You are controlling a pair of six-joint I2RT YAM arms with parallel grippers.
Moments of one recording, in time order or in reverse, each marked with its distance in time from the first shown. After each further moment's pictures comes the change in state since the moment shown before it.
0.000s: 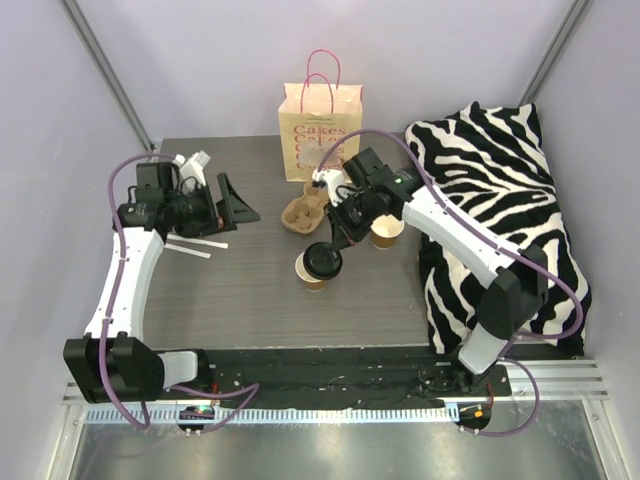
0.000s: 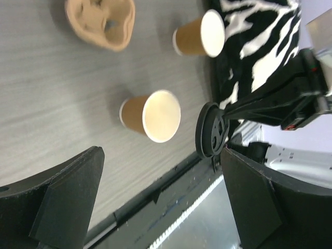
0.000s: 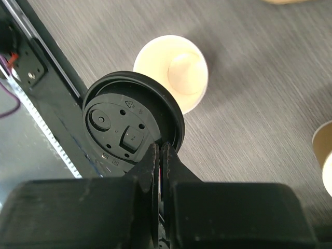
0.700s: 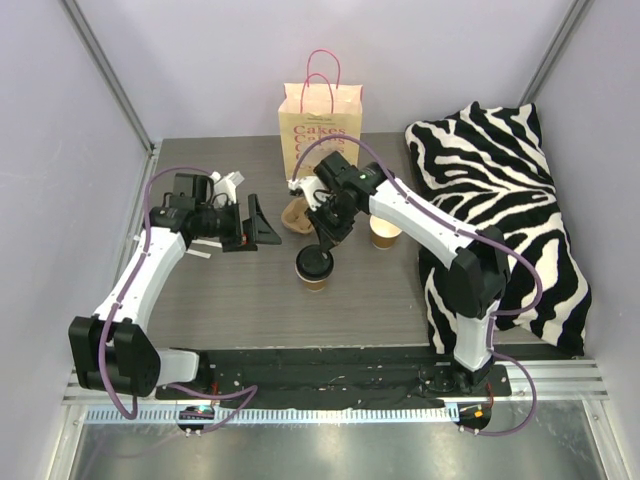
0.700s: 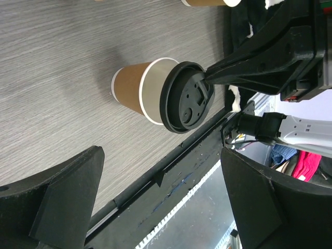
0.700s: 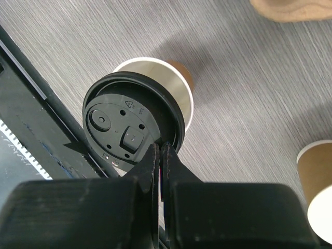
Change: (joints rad) left arm -0.170 0.044 -0.140 0.037 -0.048 0.013; right arm 0.074 0.230 0.174 -0.074 0.116 -0.061
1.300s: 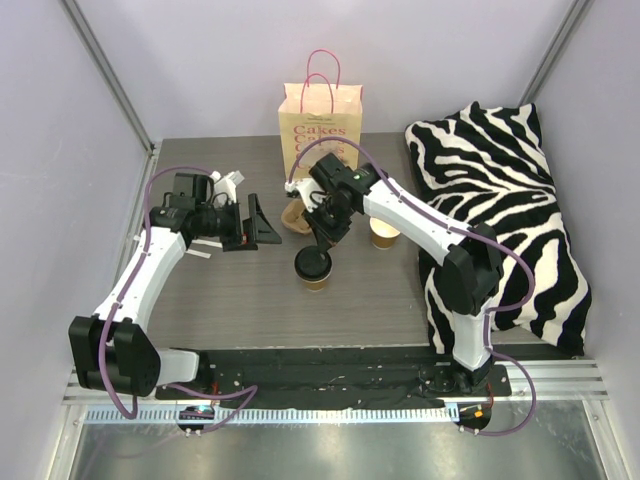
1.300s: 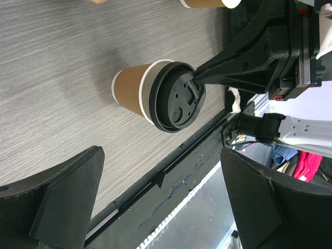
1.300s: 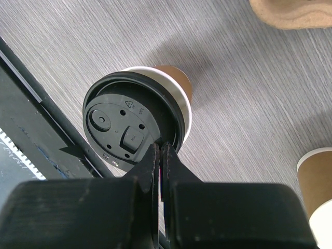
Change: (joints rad) left arm 0.000 0.002 0.000 0.008 0.000 0.000; right arm 0.013 0.048 0.028 0.001 0.009 -0.002
